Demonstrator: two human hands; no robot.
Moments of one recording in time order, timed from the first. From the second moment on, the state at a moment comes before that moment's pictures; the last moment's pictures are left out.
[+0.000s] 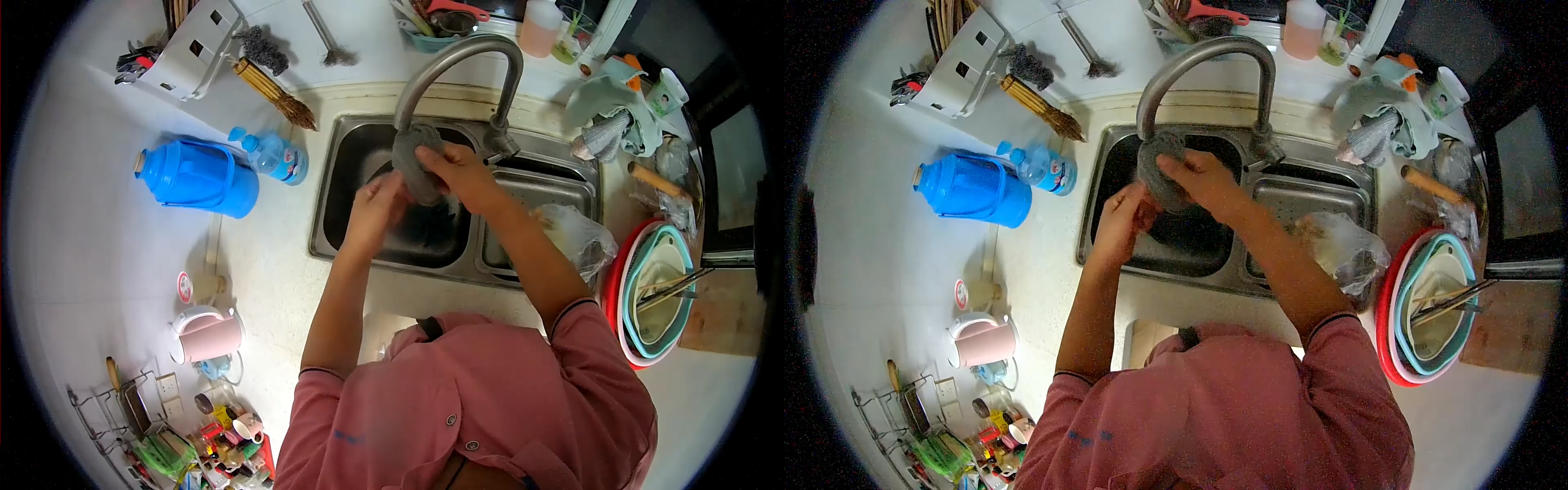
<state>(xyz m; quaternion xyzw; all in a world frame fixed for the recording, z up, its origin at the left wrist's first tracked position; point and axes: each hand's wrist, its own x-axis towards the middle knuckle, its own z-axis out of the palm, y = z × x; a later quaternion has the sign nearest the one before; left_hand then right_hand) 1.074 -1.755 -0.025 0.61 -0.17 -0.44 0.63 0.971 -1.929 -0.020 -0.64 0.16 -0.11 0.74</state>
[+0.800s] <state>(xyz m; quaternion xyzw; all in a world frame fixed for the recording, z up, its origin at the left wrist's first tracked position) 1.108 -1.808 -0.033 0.52 -0.15 -0.38 0.75 0.963 -2.009 -0.145 -0.93 0.19 -0.27 0.16</state>
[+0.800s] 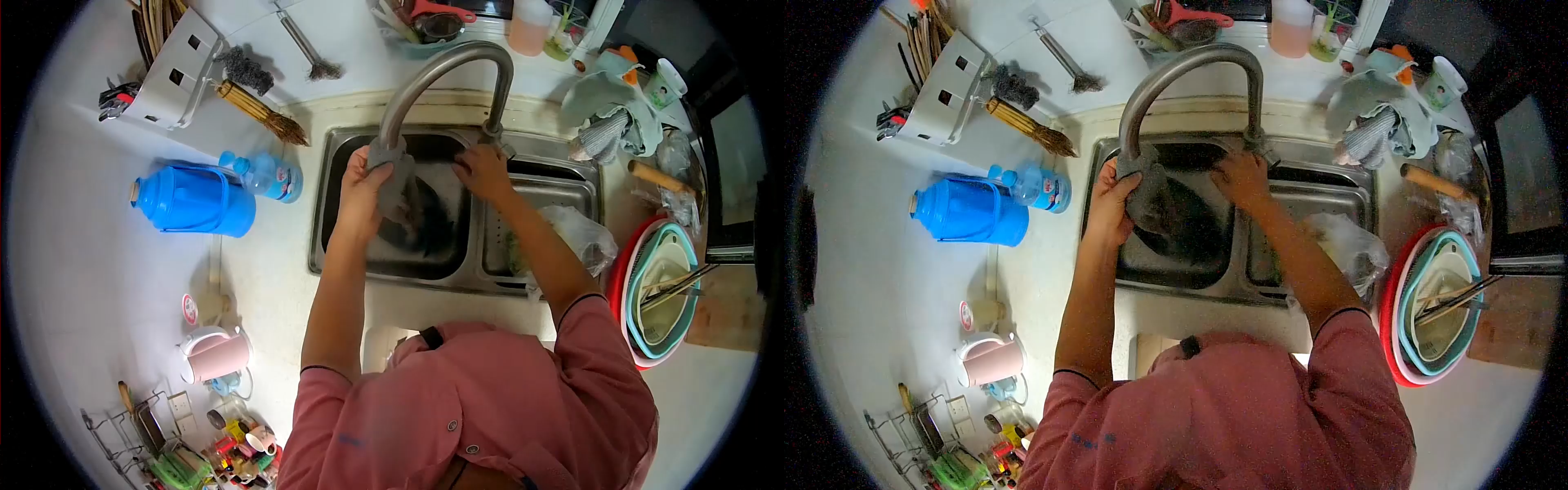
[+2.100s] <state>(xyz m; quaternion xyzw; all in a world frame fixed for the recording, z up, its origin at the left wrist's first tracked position) 1.129 -1.762 -0.037 0.61 -0.14 -0.35 0.70 1.025 -1.979 -0.045 -0.78 0.21 -0.24 0.54</state>
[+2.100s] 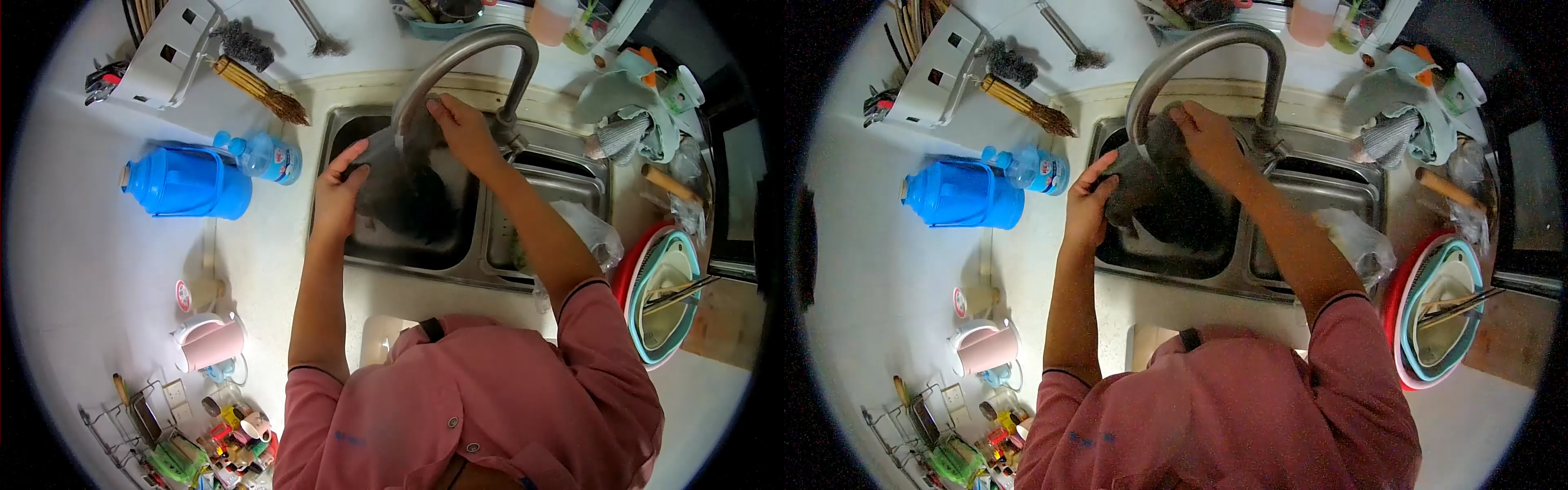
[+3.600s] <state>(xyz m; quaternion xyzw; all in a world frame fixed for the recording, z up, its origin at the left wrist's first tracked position) 1.104 -1.829 -0.057 0.64 -0.15 -0.31 0.68 0.900 -1.989 -0.122 -0.87 0.28 -0.34 0.22</state>
